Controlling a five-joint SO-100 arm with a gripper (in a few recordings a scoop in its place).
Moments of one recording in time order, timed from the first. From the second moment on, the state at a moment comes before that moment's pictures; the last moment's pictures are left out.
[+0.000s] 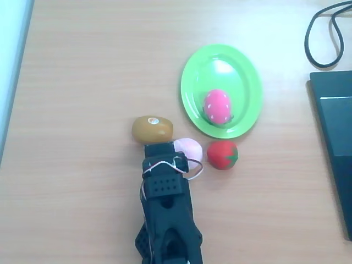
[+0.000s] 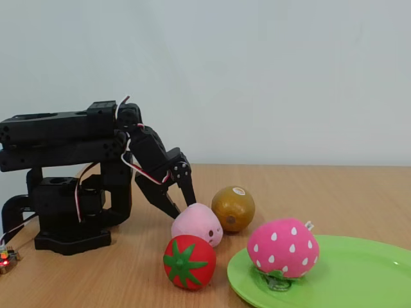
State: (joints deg) arm -4.5 187.6 177.5 70.8 -0.3
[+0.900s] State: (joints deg) arm -4.0 158.5 134.8 81.6 1.3
